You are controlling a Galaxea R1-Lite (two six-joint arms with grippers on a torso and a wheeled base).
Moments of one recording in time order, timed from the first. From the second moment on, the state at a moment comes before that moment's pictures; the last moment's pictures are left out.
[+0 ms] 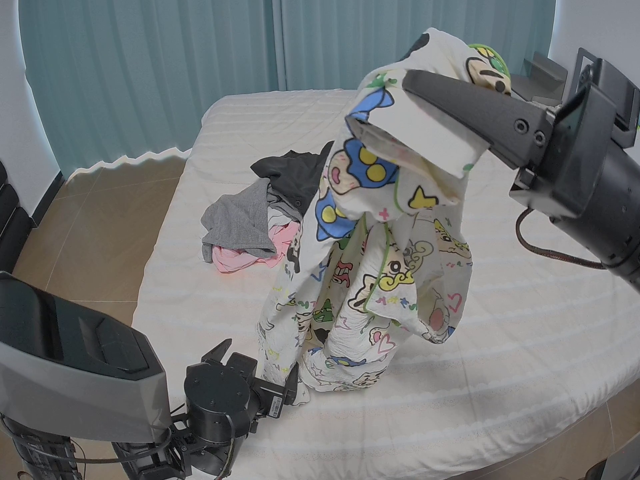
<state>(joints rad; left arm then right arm) -0.82 2.15 -0.25 -1.55 0.64 0.00 0.95 1.40 -0.90 -0.79 0.04 0.44</state>
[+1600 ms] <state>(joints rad) -0.77 1.99 -0.21 -1.55 0.49 -0.14 0.70 1.31 -0.79 -0.77 0.05 0.44</state>
